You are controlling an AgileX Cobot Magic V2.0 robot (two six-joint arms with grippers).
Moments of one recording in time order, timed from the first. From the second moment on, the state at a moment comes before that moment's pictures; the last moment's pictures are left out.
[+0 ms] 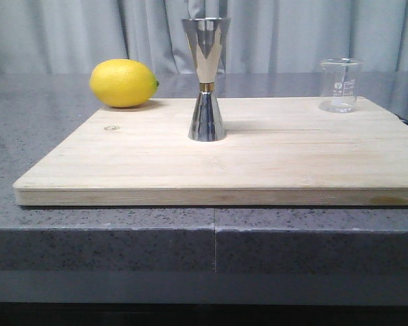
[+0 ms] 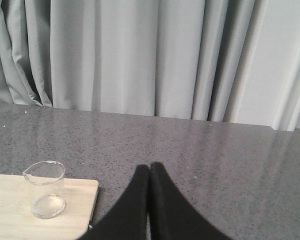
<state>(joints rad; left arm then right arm) -0.01 -0.01 0.01 0.03 0.04 -0.03 -0.10 0.56 -0.47 0.47 -0.04 -0.57</state>
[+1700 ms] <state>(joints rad) -0.01 -0.01 0.01 0.03 0.04 -0.02 -0.07 0.50 -0.23 0.12 -0.20 -0.17</state>
